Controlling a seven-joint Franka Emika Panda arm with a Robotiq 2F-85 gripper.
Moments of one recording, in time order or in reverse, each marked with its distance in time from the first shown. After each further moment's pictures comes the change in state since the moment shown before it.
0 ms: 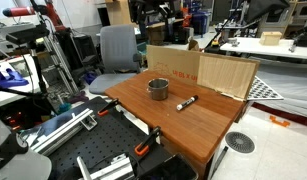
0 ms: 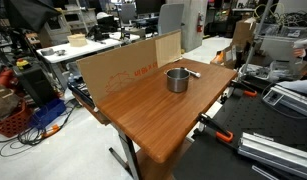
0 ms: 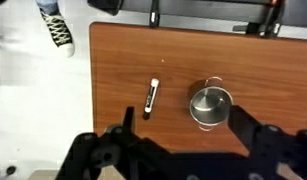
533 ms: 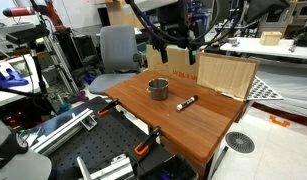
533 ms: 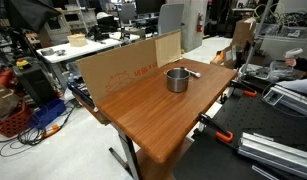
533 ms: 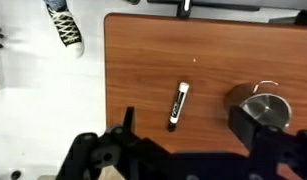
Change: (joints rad) arm -0.064 0.216 -0.057 -0.001 -0.046 0.230 -0.055
